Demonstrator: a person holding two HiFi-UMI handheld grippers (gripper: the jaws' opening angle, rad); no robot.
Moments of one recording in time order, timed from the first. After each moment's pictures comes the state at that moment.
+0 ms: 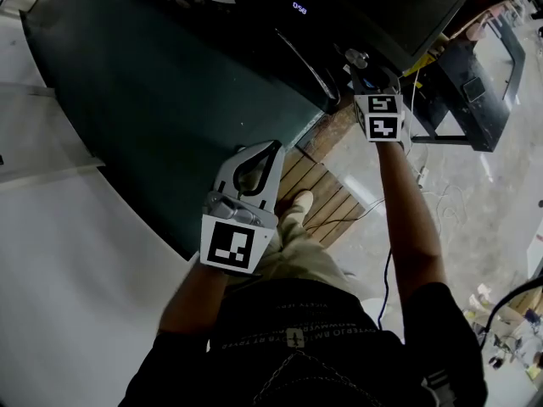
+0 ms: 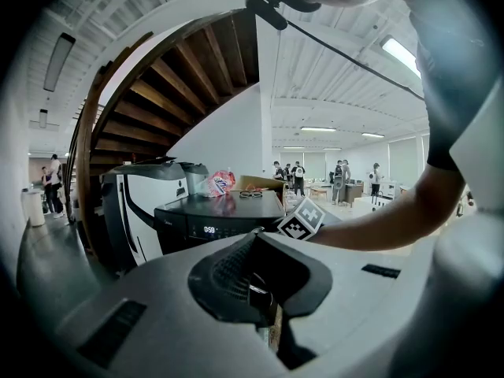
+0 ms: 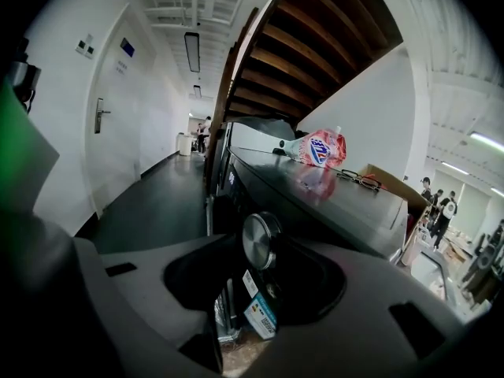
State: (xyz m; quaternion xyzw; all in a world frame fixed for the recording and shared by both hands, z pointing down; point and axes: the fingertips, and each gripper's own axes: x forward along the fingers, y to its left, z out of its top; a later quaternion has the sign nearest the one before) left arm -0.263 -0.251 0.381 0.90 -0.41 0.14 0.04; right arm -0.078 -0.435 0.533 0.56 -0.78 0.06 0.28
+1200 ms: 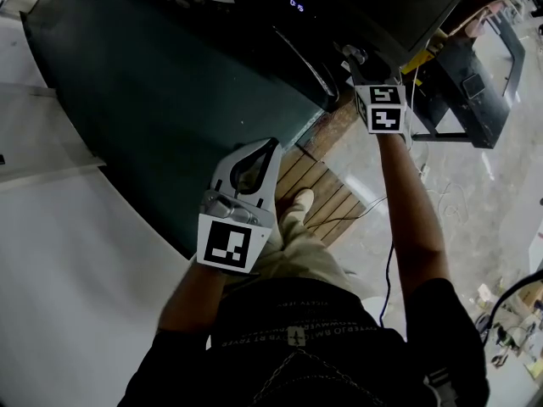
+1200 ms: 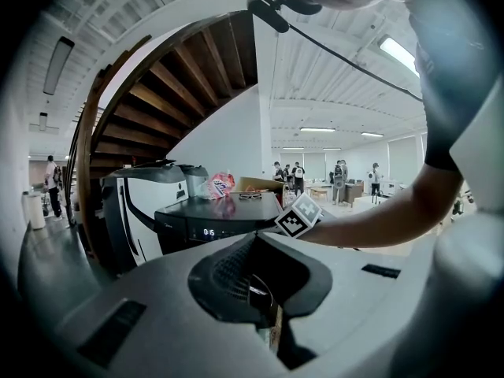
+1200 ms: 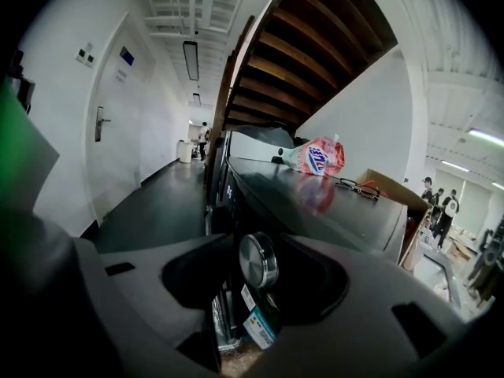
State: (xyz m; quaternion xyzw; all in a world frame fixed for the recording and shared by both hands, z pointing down) left arm -0.260 -0.243 0.374 0.90 -0.41 0.14 0.03; right arm -0.078 -0.440 0.511 0.56 -0.79 0.06 0.26
